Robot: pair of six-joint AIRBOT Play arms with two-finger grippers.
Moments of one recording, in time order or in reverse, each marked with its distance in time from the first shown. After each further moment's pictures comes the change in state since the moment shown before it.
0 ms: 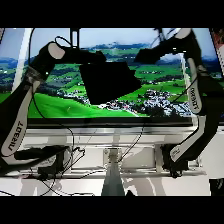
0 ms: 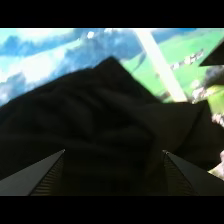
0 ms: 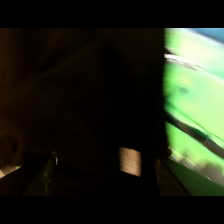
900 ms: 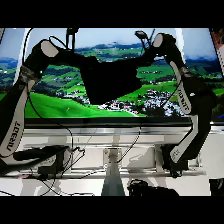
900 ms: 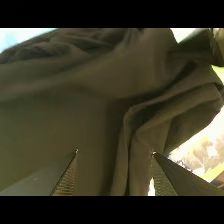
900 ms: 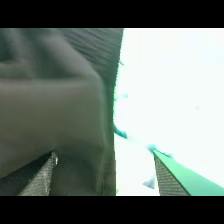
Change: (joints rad) left arm 0.034 0.011 0.000 0.008 -0.168 -0.050; right arm 0.089 -0.068 0.000 -0.345 -0.124 0.237
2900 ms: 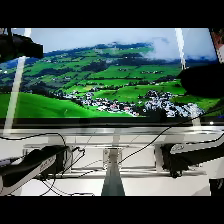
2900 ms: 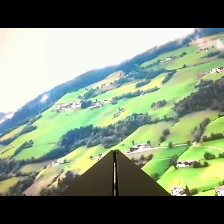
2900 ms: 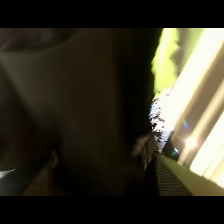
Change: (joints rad) left arm 0.134 0.413 0.001 0.785 -0.055 -0.221; right arm -0.776 0.325 0.096 -0.466 0.448 0.832
